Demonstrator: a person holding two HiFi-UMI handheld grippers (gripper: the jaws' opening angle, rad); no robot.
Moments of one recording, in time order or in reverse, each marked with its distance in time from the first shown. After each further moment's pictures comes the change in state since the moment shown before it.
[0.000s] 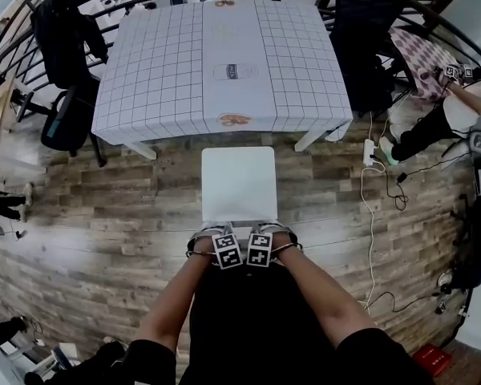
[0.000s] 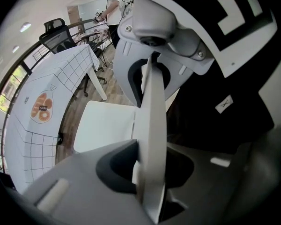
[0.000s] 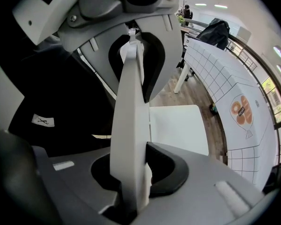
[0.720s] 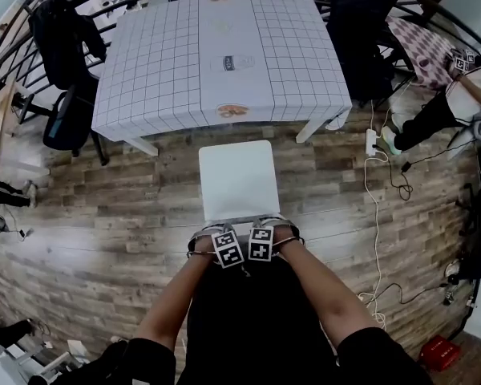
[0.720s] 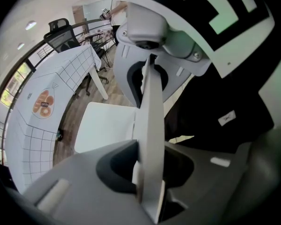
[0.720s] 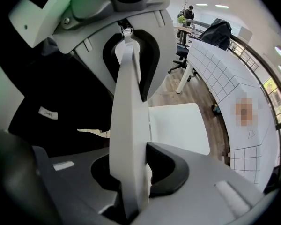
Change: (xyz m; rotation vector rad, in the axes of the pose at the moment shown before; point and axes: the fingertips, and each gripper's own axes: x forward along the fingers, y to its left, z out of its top) left arm 0.005 -0.031 0.007 -0.051 -0.004 0.039; right arm 0.005 0.024 -0.010 -0.032 -0.014 -0.005
